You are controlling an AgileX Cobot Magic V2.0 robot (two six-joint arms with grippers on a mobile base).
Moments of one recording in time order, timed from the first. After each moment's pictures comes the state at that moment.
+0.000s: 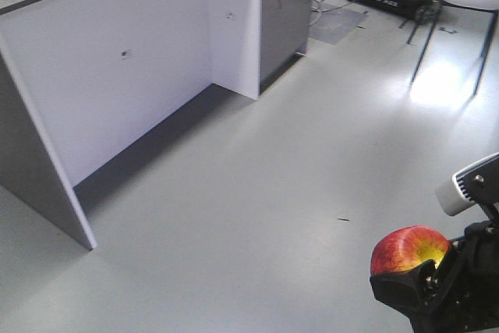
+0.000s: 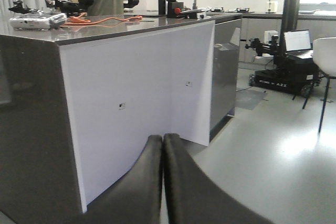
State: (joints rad) left arm -0.01 -0.01 0.02 0.01 0.06 -0.09; right arm 0.31 0.85 -0.70 0.41 0.87 -0.35
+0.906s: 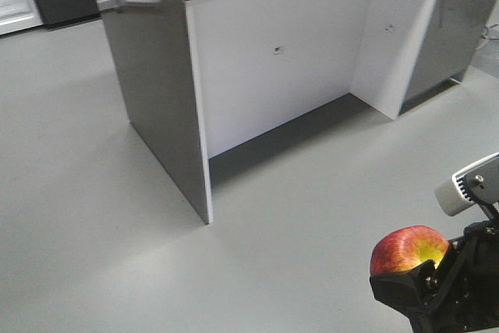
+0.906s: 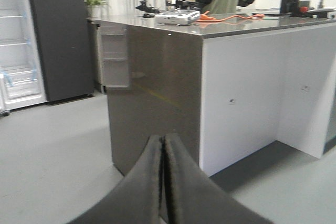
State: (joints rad) left arm -0.01 -0.01 0.02 0.01 0.06 -0.09; right arm 0.31 0.85 -0.70 0.41 0.87 -0.35
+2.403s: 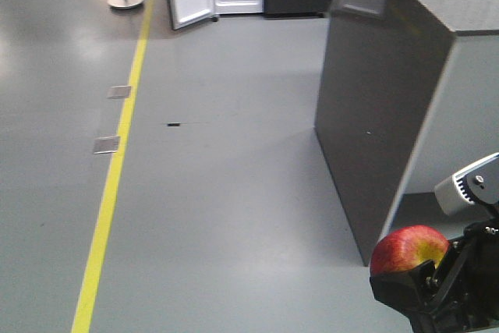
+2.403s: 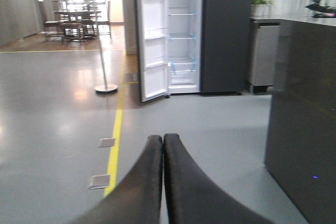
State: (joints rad) left arm -0.01 -0.01 0.02 0.01 0.06 -0.09; right arm 0.31 0.85 -0.70 0.41 0.87 -0.35
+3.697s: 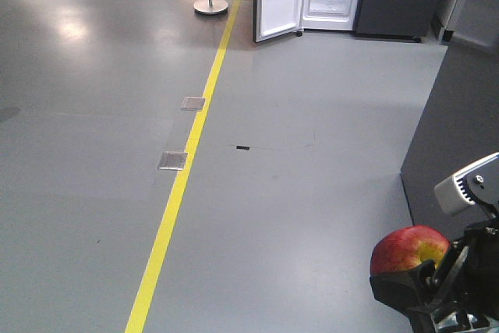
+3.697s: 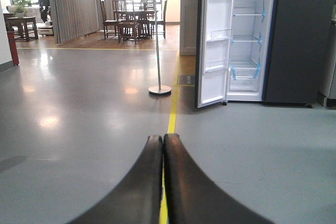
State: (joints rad) left arm -0.01 -0.01 0.02 0.01 0.06 -0.09; right arm 0.31 0.85 -0.70 0.41 0.87 -0.35
